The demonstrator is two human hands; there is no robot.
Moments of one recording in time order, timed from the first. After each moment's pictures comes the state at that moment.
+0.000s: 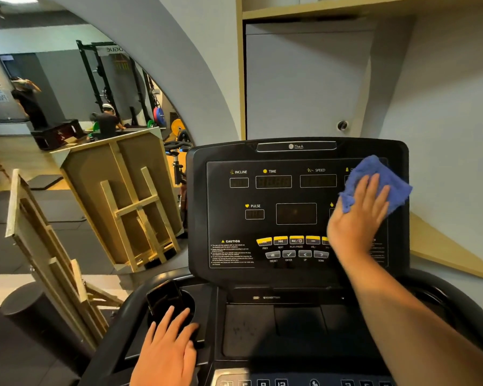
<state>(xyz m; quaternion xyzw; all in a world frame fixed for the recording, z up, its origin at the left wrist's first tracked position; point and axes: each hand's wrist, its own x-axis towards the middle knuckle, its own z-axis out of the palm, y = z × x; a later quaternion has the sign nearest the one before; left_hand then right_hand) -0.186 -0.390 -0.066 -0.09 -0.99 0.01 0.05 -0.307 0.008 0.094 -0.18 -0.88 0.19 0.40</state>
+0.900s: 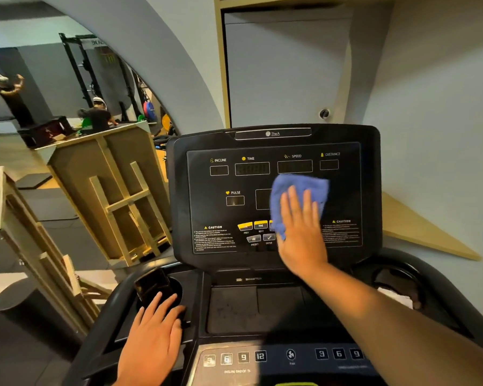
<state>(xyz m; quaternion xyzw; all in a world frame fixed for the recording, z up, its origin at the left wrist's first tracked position) -0.171 -0.376 -0.042 -0.07 -1.00 -0.05 0.02 -0.271 -0.030 0.044 0.04 -0.95 0.01 0.31</state>
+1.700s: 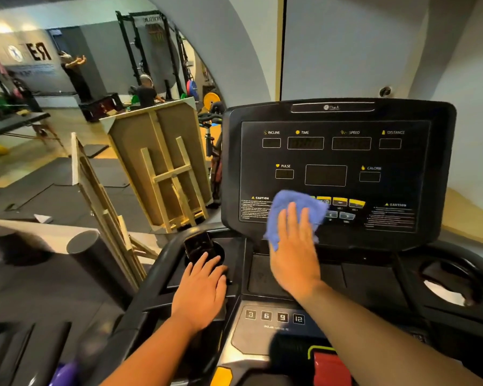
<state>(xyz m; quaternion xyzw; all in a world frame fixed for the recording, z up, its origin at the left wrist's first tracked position) -0.157 -0.376 -0.034 -0.08 -0.99 -0.08 0.05 -0.214 -0.148 0.000 0.09 -0.97 0.04 0.20</state>
